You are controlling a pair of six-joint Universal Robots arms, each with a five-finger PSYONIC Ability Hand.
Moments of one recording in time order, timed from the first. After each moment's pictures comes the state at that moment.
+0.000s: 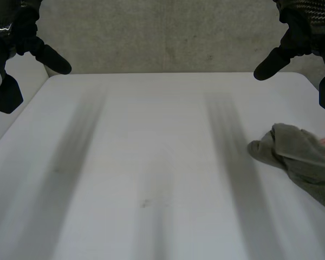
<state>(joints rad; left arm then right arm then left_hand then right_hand) 4.37 -1.48 -1.42 3.10 -1.56 3.10 2.06 -1.63 1.28 0.21 1.65 2.99 0.18 0.16 0.17 0.17 0.03 0.21 0.23 0.21 0.24 0.05</state>
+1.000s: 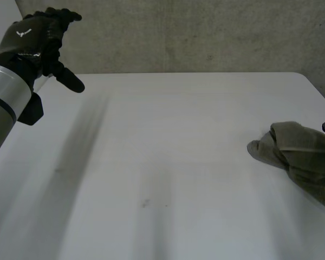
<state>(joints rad) 4.36 -1.61 -1.43 3.15 -1.56 3.10 1.57 -1.21 1.53 0.09 1.70 2.49 0.18 0.16 0.17 0.17 0.03 0.93 1.09 1.06 1.06 0.85</state>
